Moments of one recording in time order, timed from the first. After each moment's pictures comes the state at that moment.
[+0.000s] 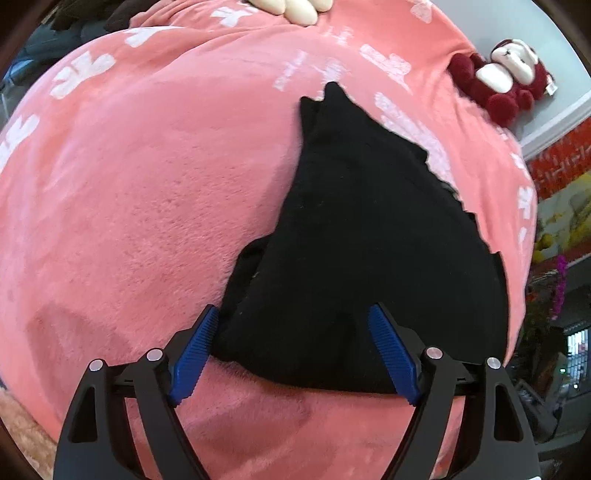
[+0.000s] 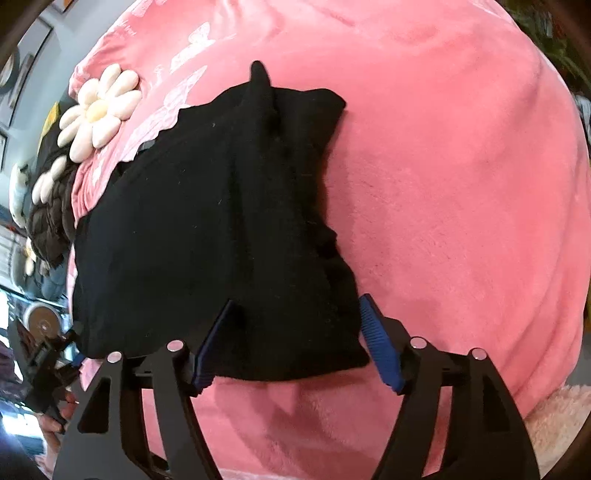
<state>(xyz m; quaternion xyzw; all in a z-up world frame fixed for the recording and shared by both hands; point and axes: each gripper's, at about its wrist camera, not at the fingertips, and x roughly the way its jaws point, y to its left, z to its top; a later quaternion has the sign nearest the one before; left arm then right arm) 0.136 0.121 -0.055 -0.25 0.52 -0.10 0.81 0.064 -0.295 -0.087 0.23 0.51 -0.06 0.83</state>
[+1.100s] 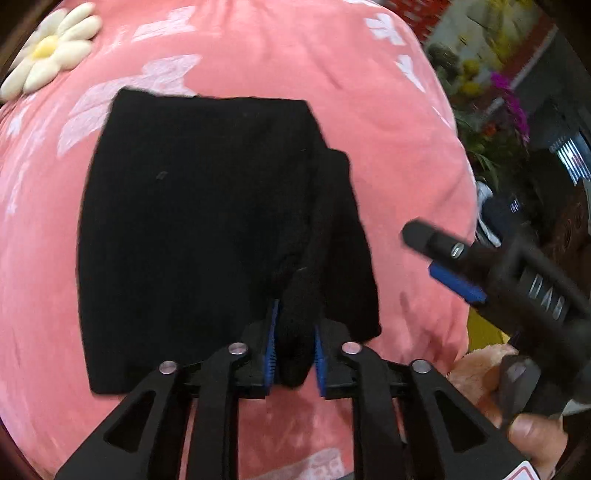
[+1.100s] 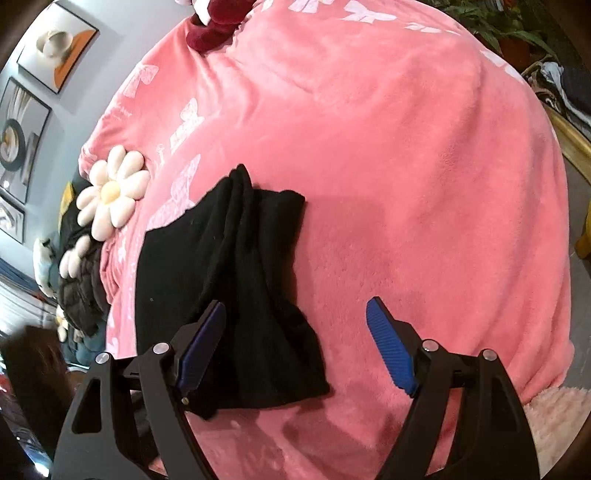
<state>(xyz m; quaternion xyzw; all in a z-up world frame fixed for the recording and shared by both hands) 0.094 -0.175 0.002 0.00 0.54 -0.27 0.79 0.031 -0.362 -0.047 0.35 0.39 -0.07 0.85</state>
